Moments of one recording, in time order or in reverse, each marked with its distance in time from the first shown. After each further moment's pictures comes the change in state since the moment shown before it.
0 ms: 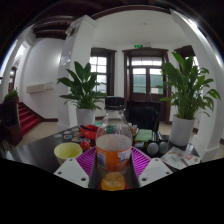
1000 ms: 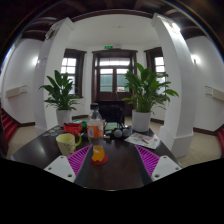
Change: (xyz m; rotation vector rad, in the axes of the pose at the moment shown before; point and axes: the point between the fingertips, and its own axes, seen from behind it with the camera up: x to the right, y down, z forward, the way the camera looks) arm 0.024 0.006 -0.199 -0.016 0.364 0.073
